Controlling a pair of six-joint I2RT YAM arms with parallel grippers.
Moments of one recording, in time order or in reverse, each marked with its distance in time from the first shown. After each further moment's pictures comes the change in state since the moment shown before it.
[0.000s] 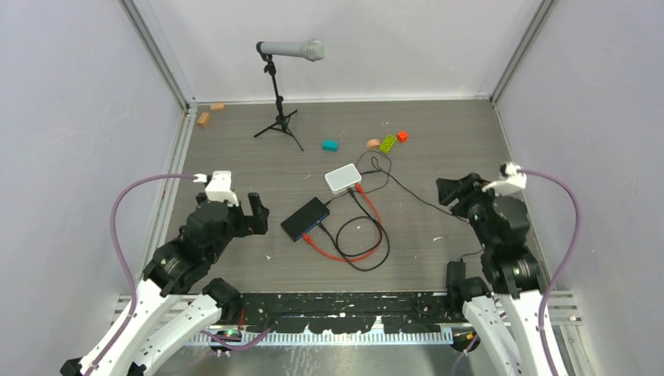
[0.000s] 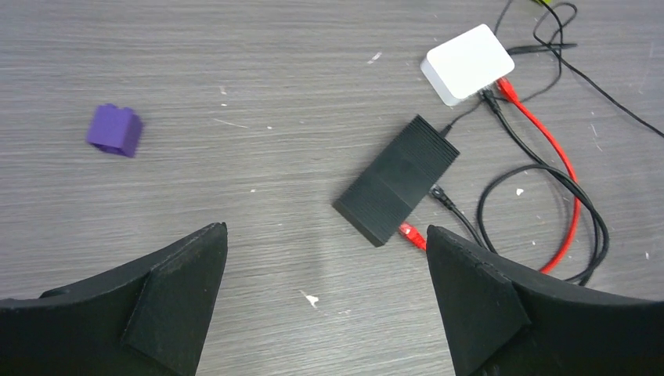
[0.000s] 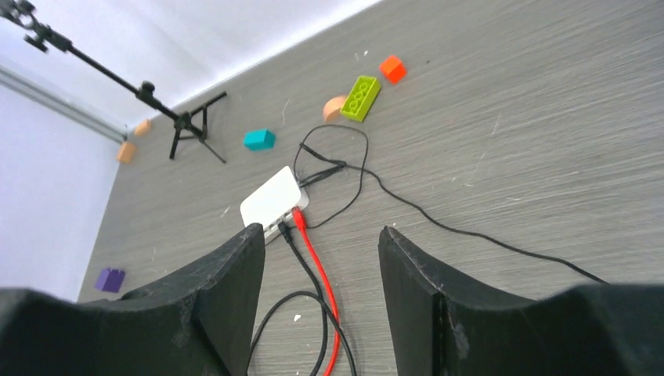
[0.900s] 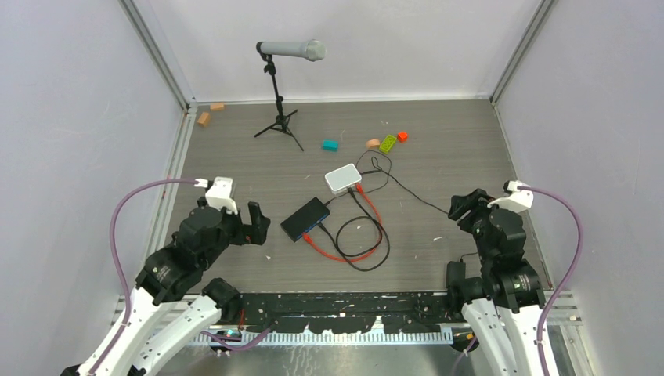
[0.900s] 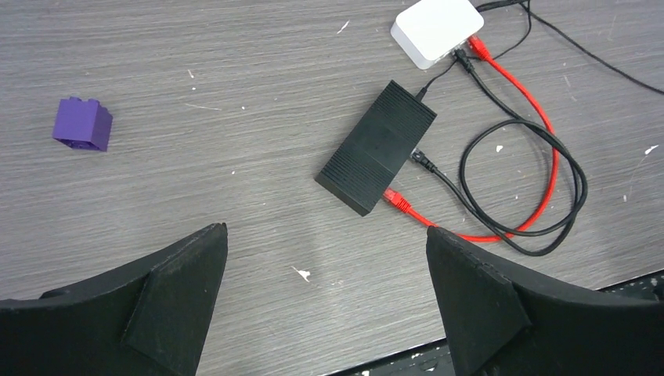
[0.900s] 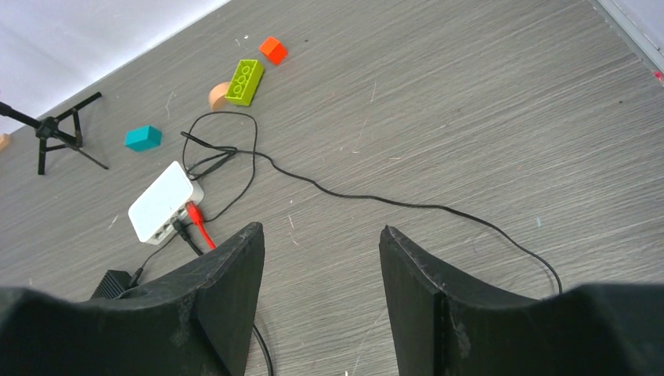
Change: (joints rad) left arm 0.000 -0.065 0.016 -0.095 0.089 0.058; right arm -0.002 -0.175 -0.068 -0.200 0.235 -0.064
